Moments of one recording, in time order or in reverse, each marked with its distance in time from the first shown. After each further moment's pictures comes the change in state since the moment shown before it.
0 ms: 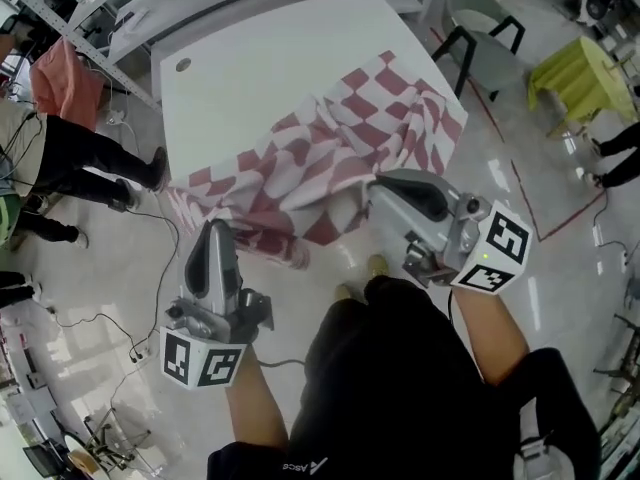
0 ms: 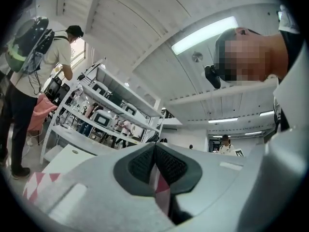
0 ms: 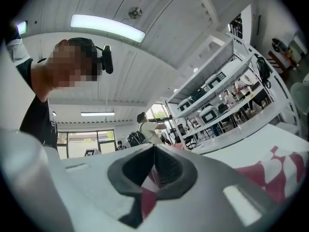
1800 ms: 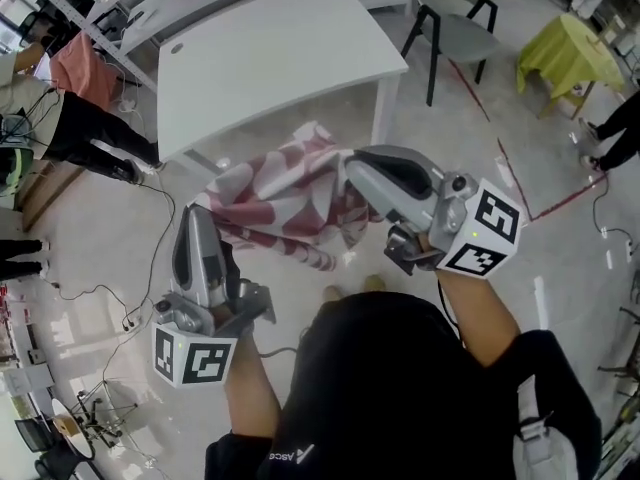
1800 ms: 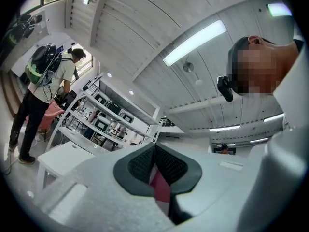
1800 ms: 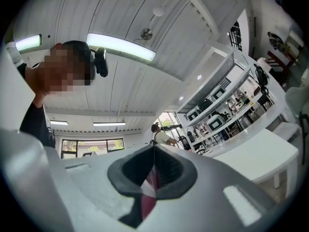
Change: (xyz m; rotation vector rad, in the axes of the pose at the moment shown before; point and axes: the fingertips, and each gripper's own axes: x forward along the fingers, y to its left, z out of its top) left arm -0.123 -0.283 0.005 -0.024 -0.099 0.078; right arm -0.245 0.146 0.053 0.017 -0.113 0.082
